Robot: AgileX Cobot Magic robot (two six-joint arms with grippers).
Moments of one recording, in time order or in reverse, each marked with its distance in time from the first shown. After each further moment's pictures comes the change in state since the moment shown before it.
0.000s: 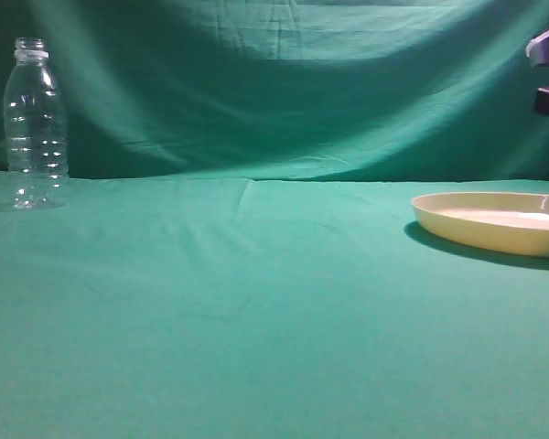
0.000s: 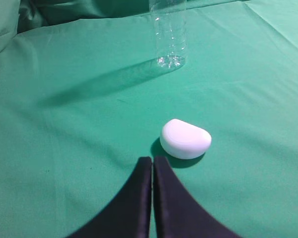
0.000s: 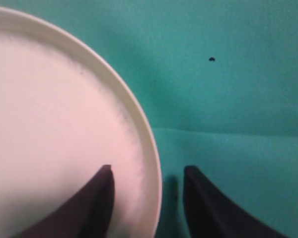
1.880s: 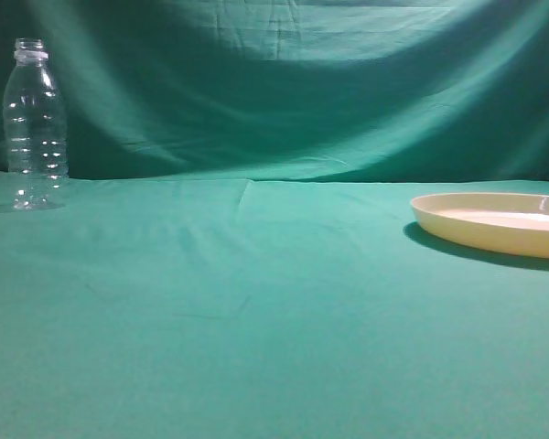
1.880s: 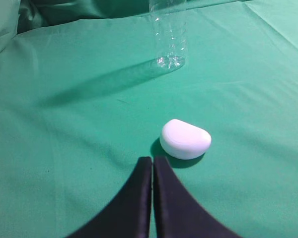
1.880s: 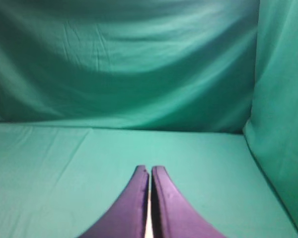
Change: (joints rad) left arm 0.000 0.000 0.000 0.000 0.000 0.000; right arm 0.000 -1.652 0.438 0.261 0.050 -0.099
